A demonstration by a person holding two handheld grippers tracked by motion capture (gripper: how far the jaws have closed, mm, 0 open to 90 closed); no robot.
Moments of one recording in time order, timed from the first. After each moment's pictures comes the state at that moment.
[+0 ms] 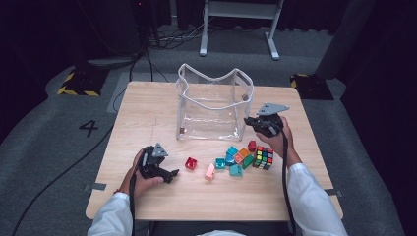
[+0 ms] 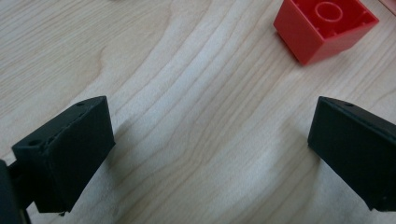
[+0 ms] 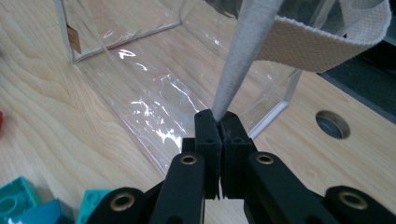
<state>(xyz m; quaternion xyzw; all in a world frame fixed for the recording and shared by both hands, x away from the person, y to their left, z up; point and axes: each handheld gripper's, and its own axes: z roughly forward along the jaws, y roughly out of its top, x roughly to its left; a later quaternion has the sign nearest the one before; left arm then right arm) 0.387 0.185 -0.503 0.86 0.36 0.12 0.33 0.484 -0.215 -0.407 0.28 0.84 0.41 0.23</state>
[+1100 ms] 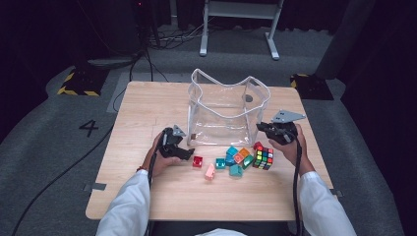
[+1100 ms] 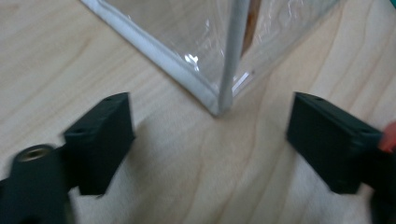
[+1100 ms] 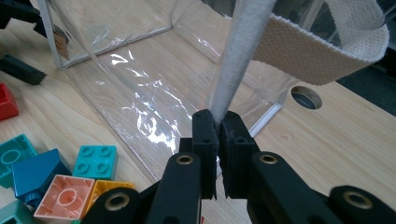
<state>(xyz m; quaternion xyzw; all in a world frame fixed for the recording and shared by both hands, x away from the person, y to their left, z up) 0.458 0.134 -0.501 0.85 0.38 0.15 0.34 0.464 -0.252 -0.410 0.28 0.83 0.41 0.24</state>
